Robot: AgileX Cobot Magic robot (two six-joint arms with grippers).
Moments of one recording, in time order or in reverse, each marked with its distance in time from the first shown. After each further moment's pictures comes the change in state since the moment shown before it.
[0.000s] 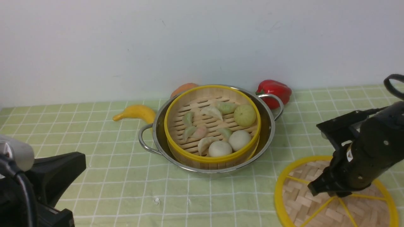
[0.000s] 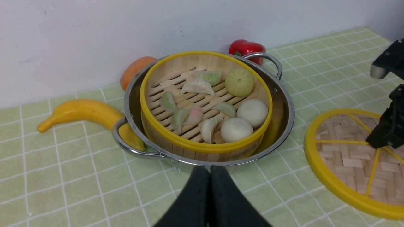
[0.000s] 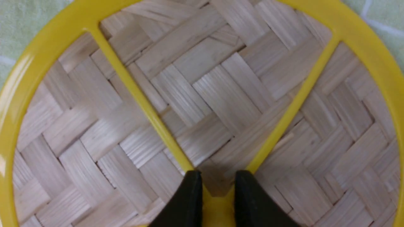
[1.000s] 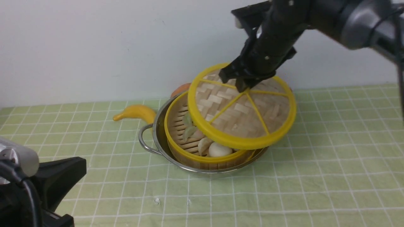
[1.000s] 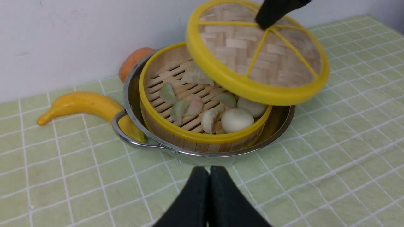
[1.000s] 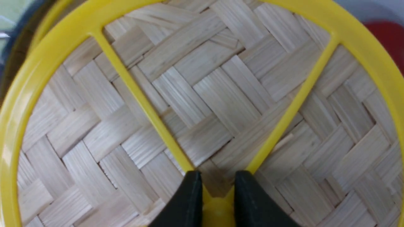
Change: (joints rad) right arm 0.152 0.488 -1.224 0.174 0.475 -0.154; left arm 0.000 0.000 0.001 0.018 0.026 0.007
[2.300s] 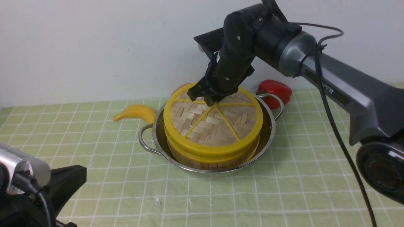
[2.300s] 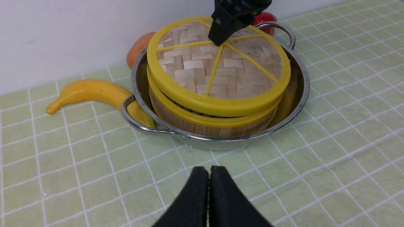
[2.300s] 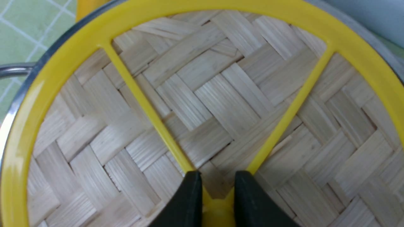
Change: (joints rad) right arm 0.050 0.223 -0.229 0.044 0.004 -0.027; left arm 0.000 -0.001 0.033 0.036 0.000 0.003
